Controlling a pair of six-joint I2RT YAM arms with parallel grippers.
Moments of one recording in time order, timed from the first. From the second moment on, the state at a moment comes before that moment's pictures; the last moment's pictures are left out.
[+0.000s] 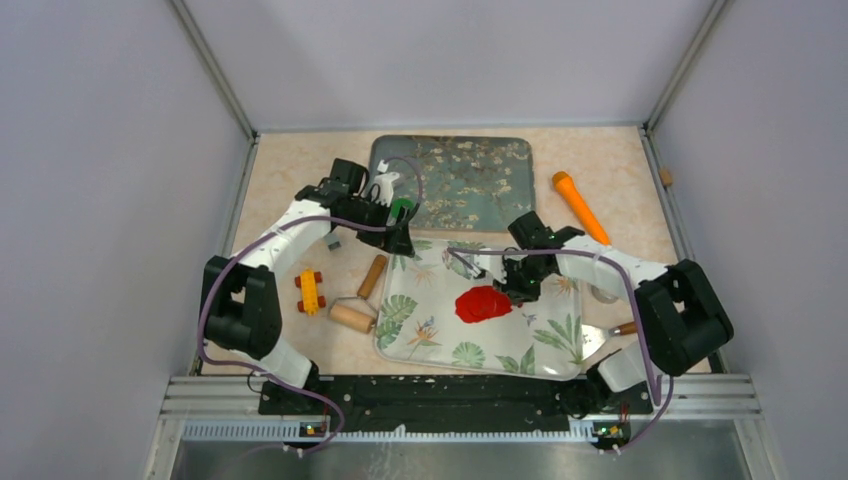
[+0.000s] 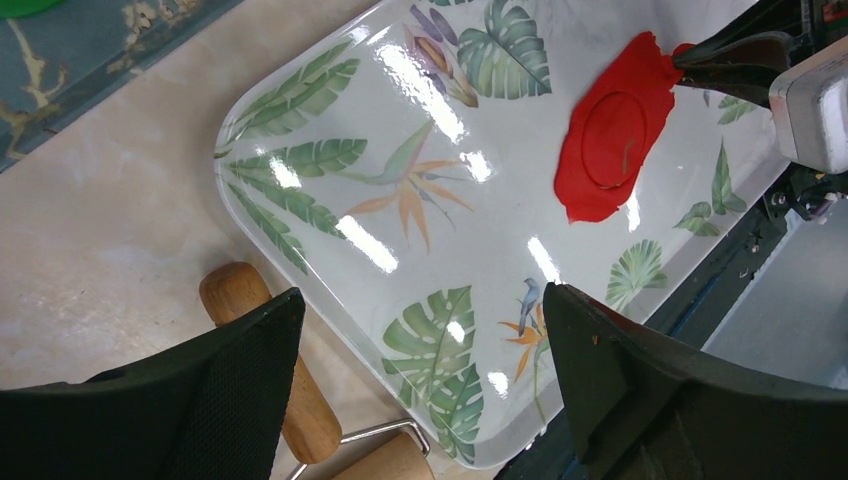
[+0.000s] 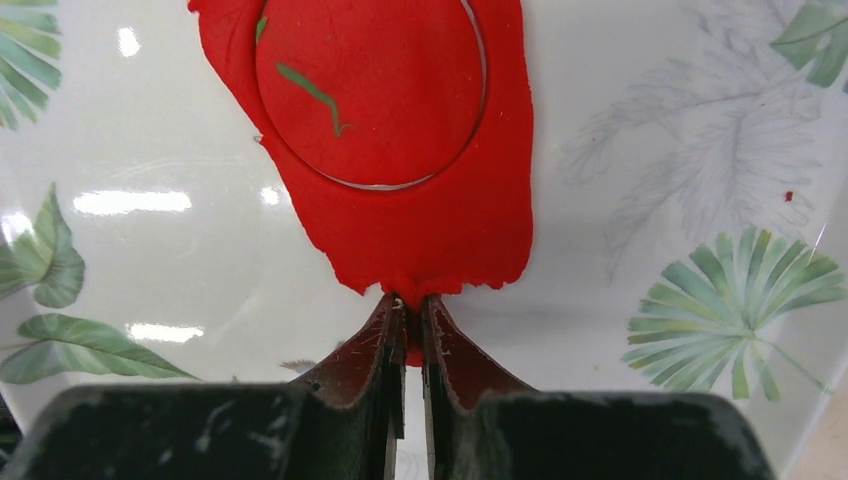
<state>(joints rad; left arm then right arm) -0.30 1.59 1.19 -0.65 0.61 0.07 0.54 1.48 0.83 -0.66 -0.36 -0.89</state>
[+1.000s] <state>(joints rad) -0.27 1.59 1.16 -0.66 0.68 0.05 0.78 1.56 1.21 -0.77 -0.57 -0.73</state>
